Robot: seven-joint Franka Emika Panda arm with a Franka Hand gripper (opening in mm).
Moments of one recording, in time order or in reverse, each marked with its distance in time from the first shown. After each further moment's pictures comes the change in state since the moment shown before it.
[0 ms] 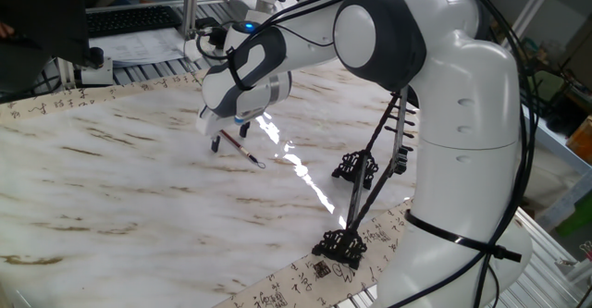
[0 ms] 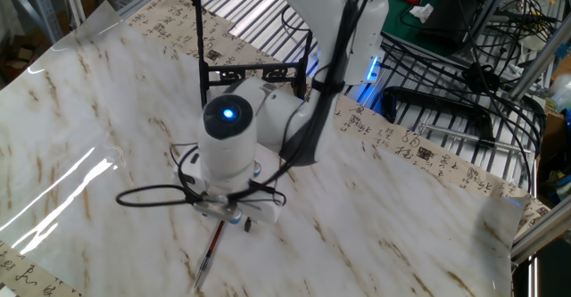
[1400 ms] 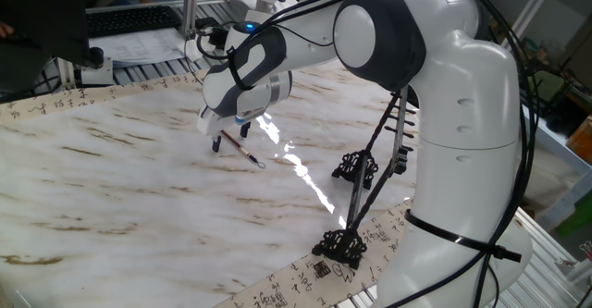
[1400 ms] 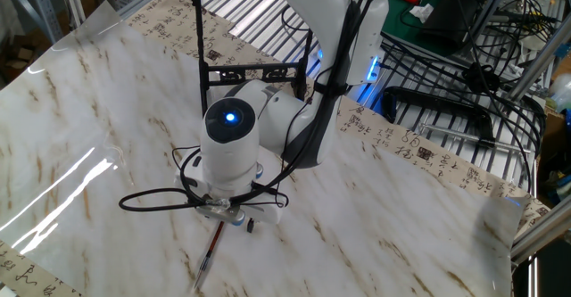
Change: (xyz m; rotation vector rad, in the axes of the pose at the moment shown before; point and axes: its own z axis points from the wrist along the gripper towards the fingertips) arm 0.001 -0.001 0.001 -0.004 0.002 -0.011
